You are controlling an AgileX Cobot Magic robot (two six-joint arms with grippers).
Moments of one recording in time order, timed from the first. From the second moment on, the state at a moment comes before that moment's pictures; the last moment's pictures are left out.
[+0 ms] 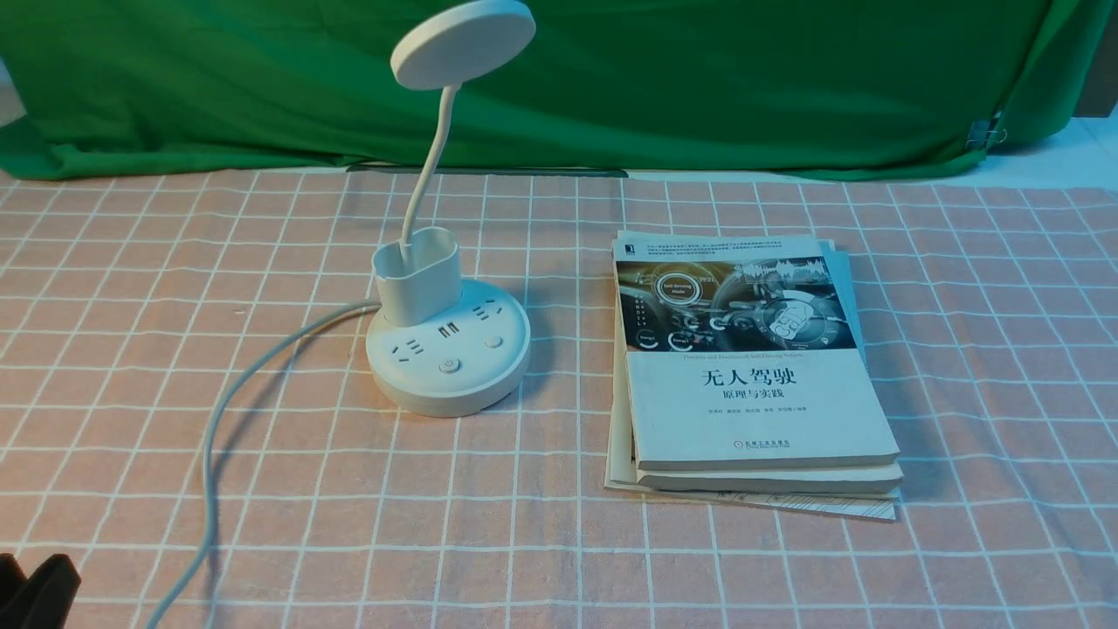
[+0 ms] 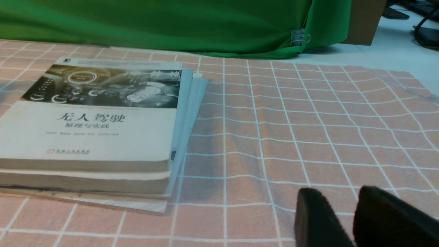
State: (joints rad) right arm 0.02 0.00 0.01 0.05 0.23 -0.10; left arm -0.08 0.00 0.01 -0.09 0.25 0.02
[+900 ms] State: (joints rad) right arm 0.02 0.00 0.01 0.05 0.23 -0.10; left arm -0.08 0.00 0.01 0.02 0.05 0.06
